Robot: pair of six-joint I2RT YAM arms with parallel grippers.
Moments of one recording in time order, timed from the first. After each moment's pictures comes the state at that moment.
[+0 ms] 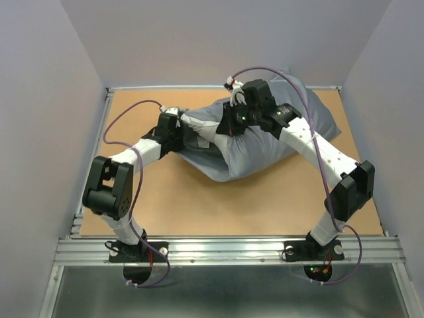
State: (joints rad) left arm -0.35 1.71 1.03 -0.12 -0.06 -0.36; right arm 0.61 1.69 1.71 -0.61 -0.36 0.28
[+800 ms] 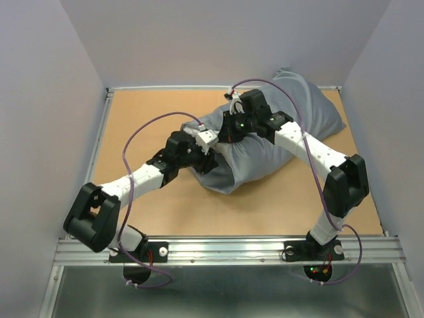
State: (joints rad) left arm -0.54 1.35 0.75 0.11 0.43 0.03; right arm 0.59 1.72 1.52 -0.45 -0.42 0.34
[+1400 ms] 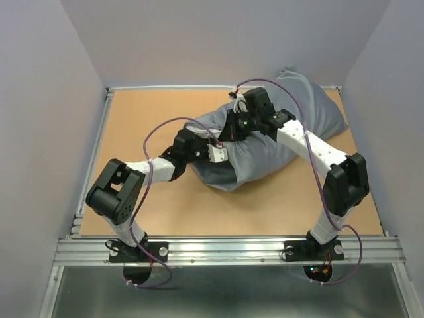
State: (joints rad) left arm -0.54 1.65 0.81 0.42 0.43 0.88; right arm 0.55 1.73 1.53 -0.48 -0.48 0.41
